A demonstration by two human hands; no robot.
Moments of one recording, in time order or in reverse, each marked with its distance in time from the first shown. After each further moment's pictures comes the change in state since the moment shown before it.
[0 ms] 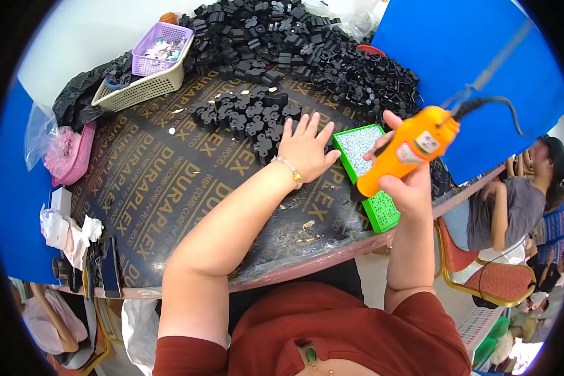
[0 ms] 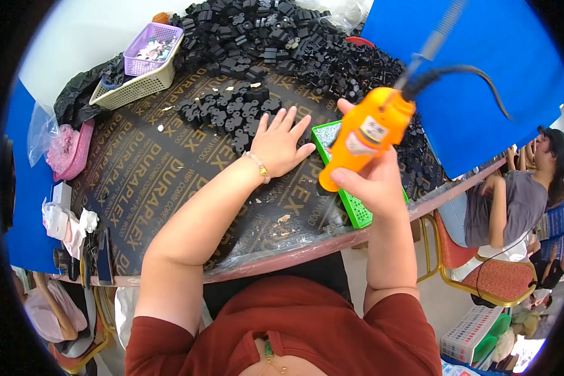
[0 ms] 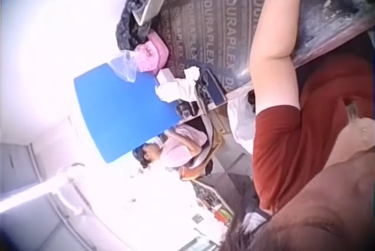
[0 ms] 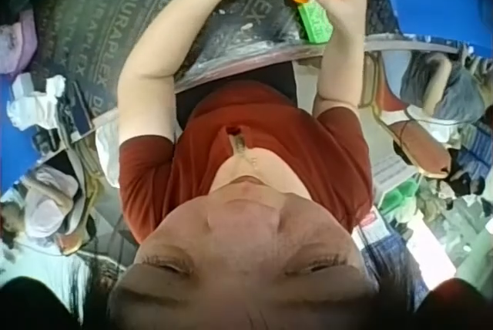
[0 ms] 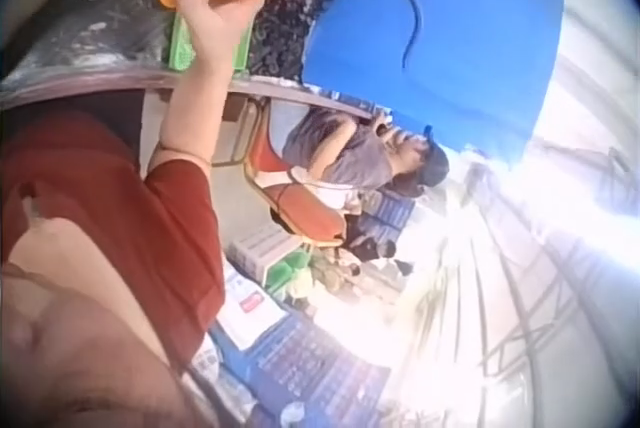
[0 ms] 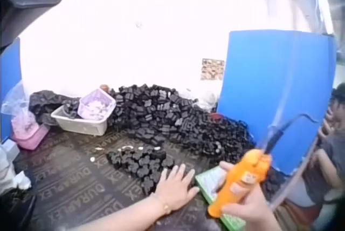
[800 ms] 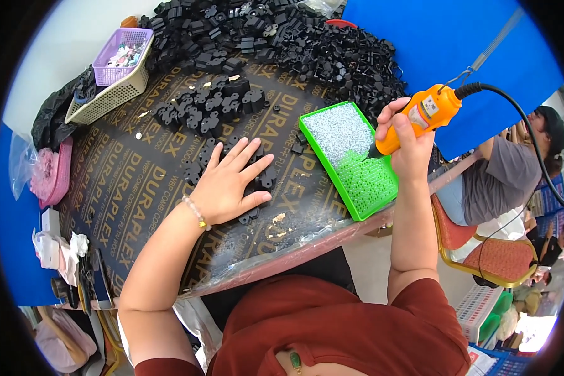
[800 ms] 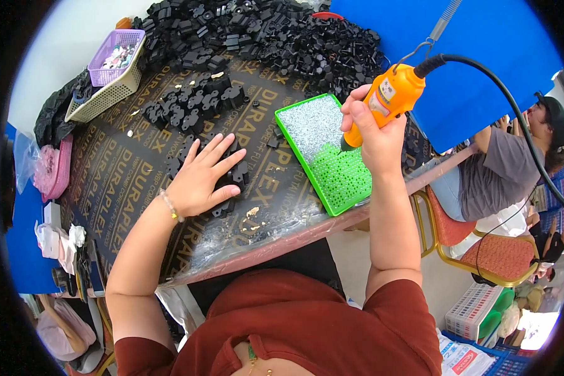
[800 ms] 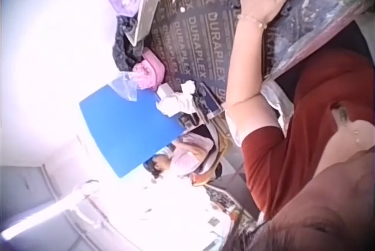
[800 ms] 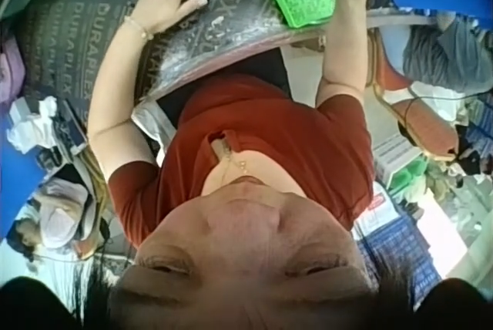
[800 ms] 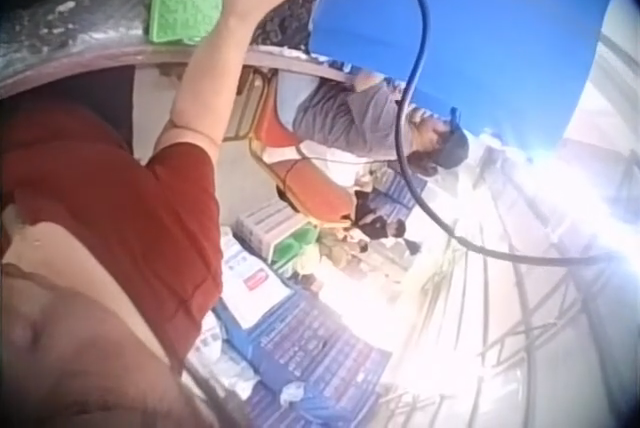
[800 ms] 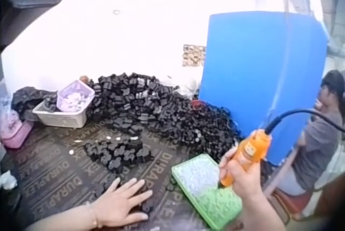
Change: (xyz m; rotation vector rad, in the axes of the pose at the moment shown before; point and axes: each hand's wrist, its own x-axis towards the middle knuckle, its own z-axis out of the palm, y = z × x) left_hand -0.092 -0.031 -0.040 0.008 -0.157 0.224; right_hand 0.010 0.025 -0.076 0.052 0.246 -0.087
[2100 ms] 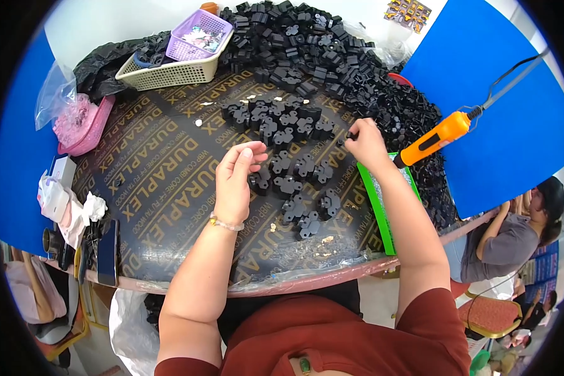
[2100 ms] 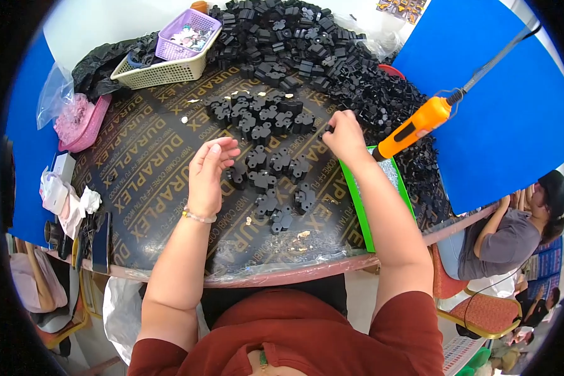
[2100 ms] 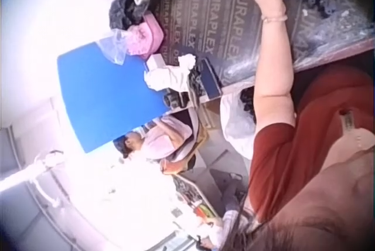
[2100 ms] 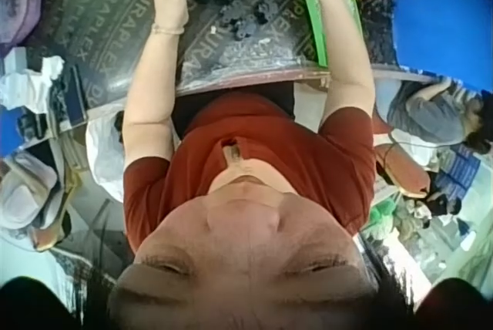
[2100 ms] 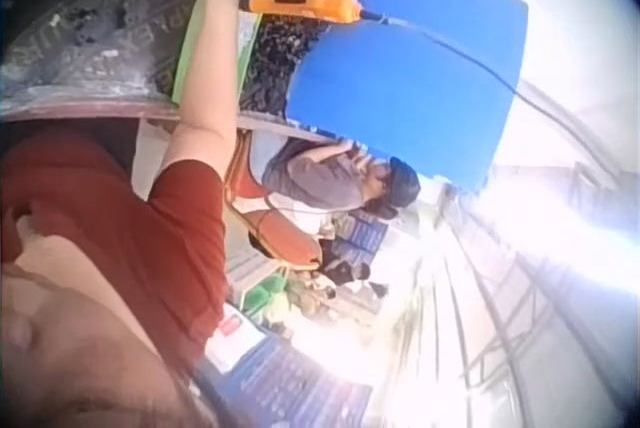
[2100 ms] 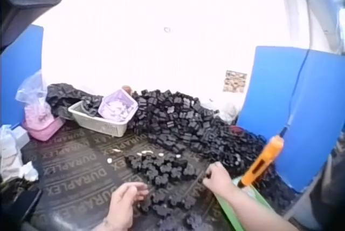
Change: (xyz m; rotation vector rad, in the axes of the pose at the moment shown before) left_hand -0.046 -0.052 0.010 -1.446 0.999 -0.471; right_hand 0.070 0.141 0.101 -1.184 -0.409 0.003
